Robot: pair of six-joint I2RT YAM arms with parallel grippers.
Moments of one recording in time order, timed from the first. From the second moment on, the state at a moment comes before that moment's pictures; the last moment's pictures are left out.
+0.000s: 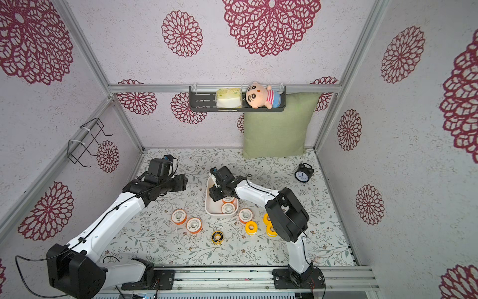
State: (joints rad) left arm -0.32 1.30 1.13 -0.63 -0.08 -0.34; right arm 0.79 1.97 1.47 -0.42 -0.09 0.23
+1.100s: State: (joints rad) left arm -0.32 1.30 1.13 -0.63 -0.08 -0.34; right arm 0.83 2.10 1.61 -0.55 0.05 0.20
